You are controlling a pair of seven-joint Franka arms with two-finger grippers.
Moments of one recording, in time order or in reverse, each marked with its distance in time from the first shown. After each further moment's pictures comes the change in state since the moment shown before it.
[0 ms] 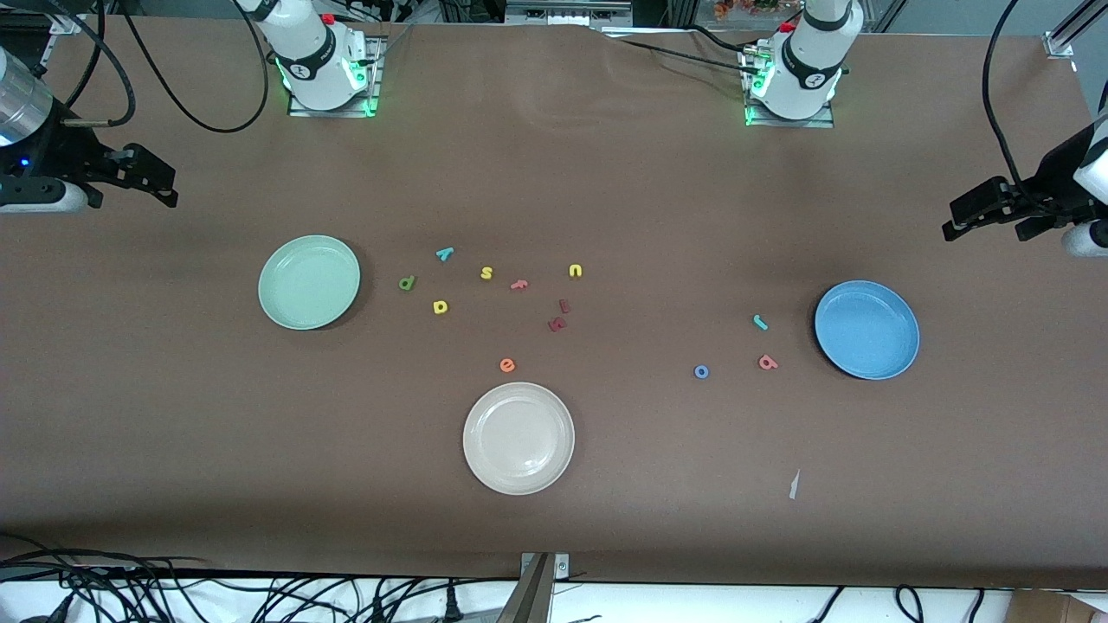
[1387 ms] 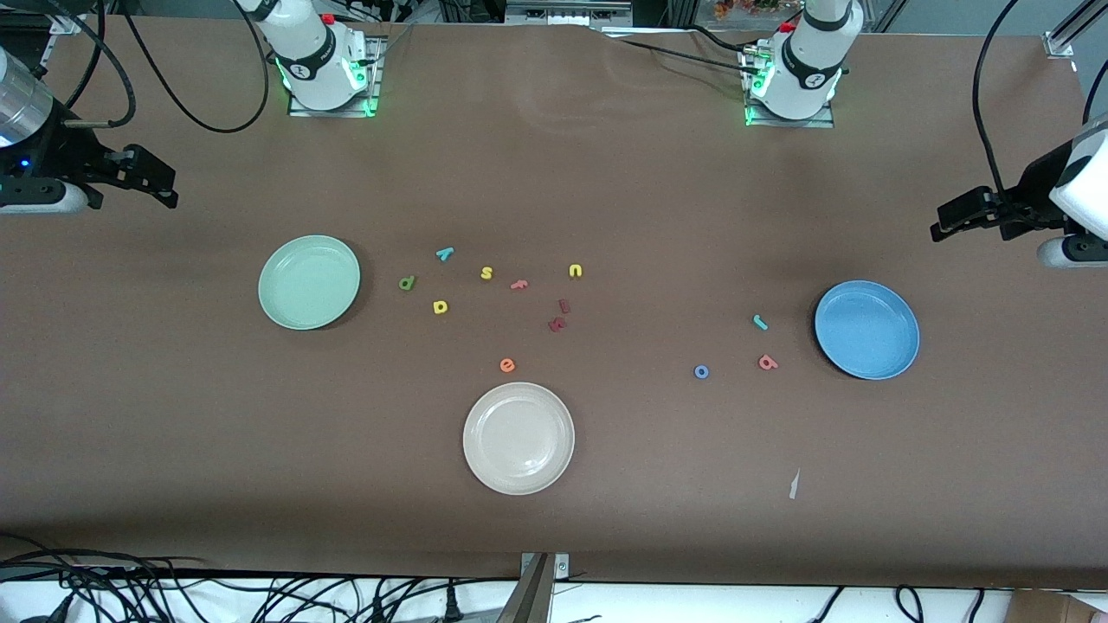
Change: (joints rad) left arm 0.013 0.001 0.004 -0.061 0.000 -0.006 0.001; right arm 0.001 0.001 0.000 0.000 0.000 0.004 0.000
